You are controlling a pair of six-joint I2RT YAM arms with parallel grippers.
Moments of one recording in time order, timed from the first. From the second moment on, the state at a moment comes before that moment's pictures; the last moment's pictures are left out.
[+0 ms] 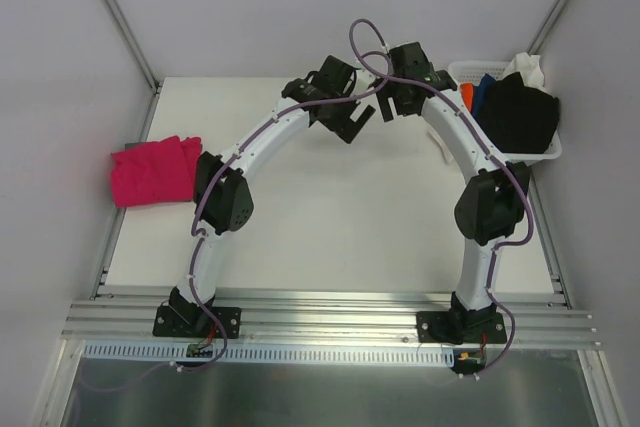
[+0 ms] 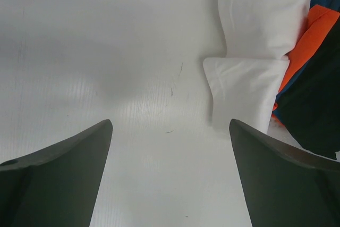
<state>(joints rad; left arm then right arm) -0.64 2.22 2.24 -0.84 0.02 0.14 0.37 1.98 1.97 -0.83 0.36 -0.07</state>
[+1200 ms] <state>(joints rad) -0.60 2.22 2.22 -0.84 -0.05 0.18 -0.17 2.35 2.18 -0.63 0.20 -0.18</state>
